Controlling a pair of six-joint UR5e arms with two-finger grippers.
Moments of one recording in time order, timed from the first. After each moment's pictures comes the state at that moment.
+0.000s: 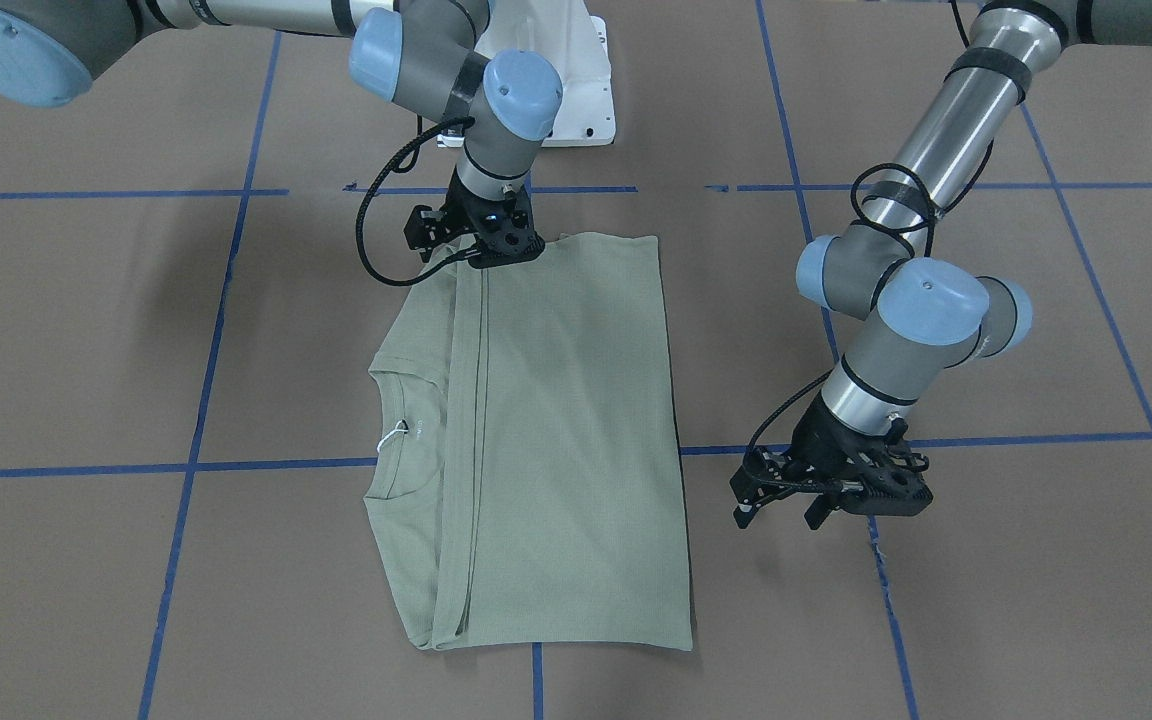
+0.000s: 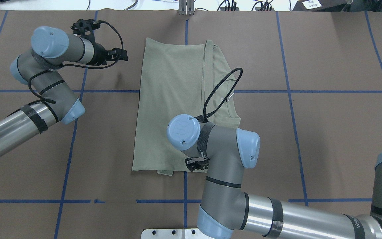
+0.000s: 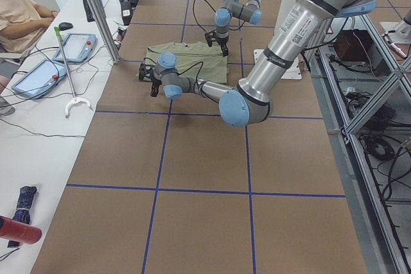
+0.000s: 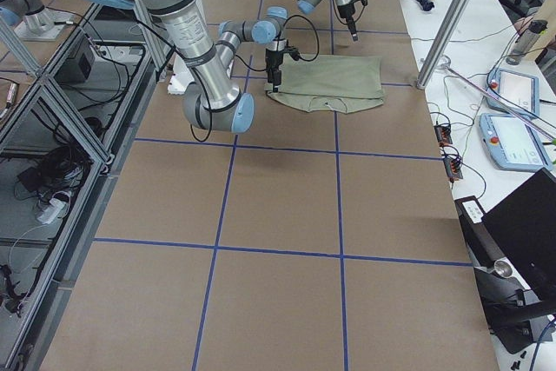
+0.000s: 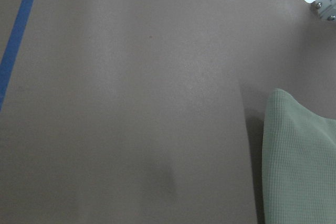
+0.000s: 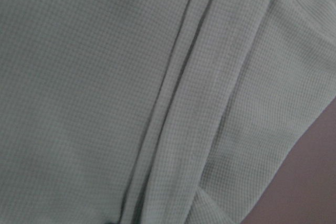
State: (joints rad) left arm -0.85 -2.21 -1.10 -2.53 -1.88 -1.21; right arm 0.34 -0.80 1.60 -1.97 1.76 0.93
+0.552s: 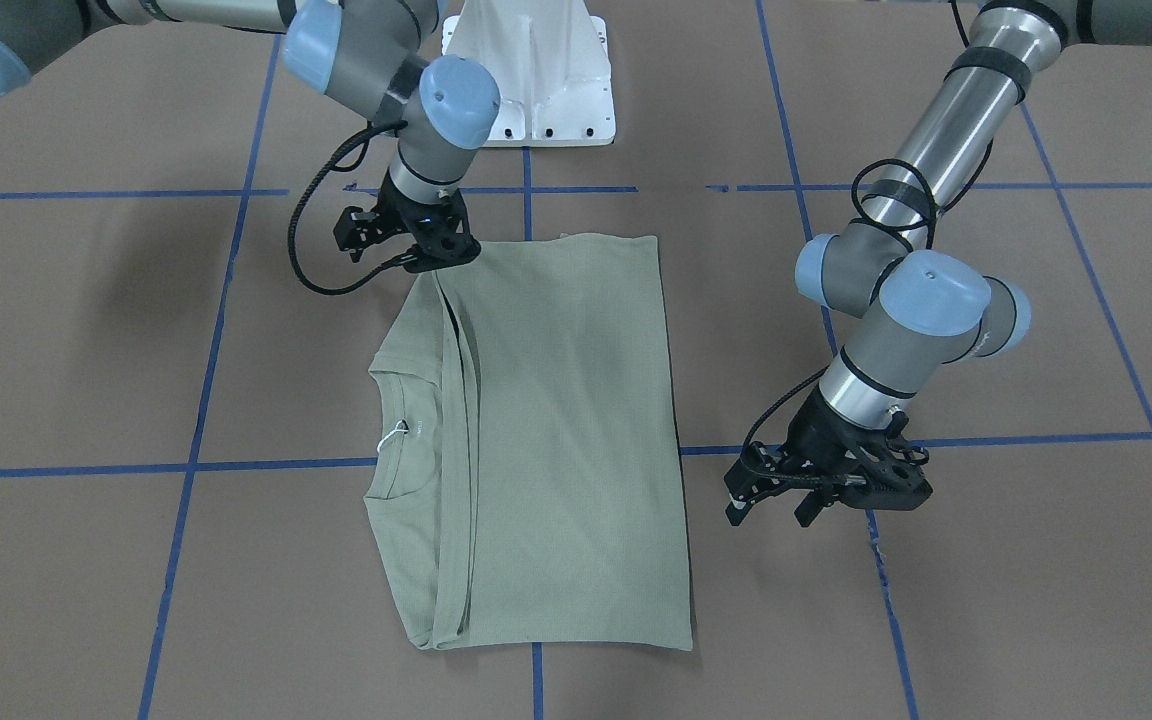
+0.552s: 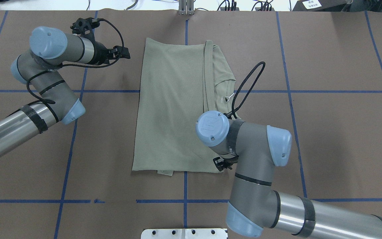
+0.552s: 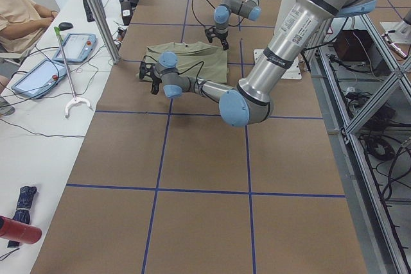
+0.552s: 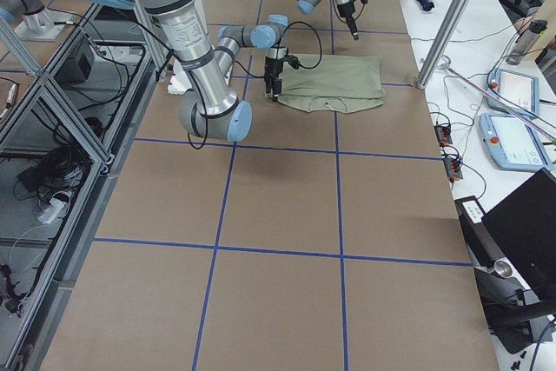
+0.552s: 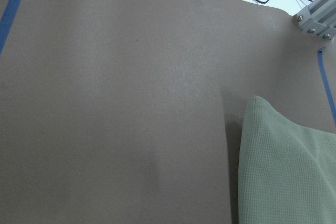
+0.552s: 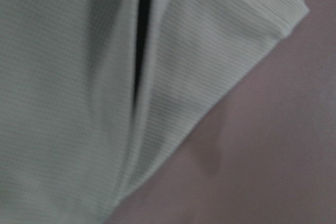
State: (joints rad) left arm -0.84 -2.21 -1.11 -2.58 -1.88 -1.26; right arm 0.38 -0.96 1.77 -2.08 1.76 0.78
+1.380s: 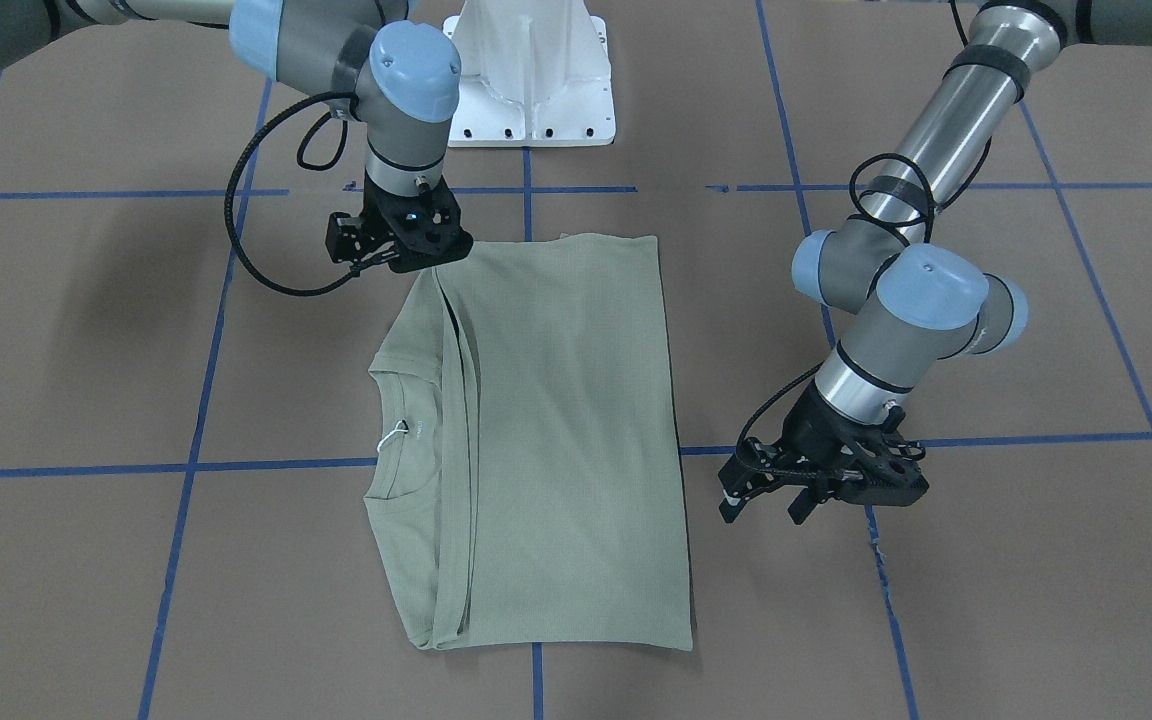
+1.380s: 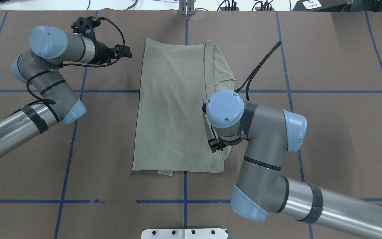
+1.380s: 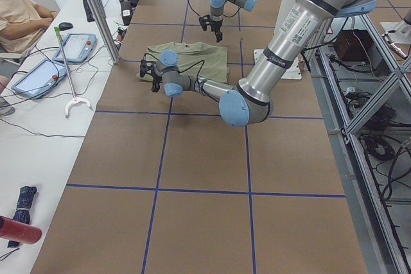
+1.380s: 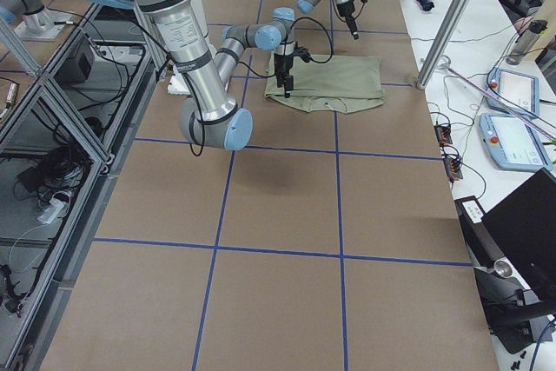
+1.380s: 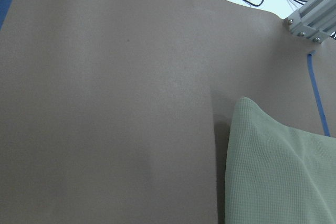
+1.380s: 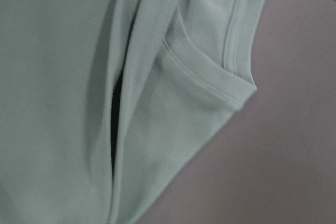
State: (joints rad) left arm -0.84 -2.21 -1.13 -2.57 -1.88 -1.27; right arm 0.46 -0.91 1.73 -1.88 1.76 0.80
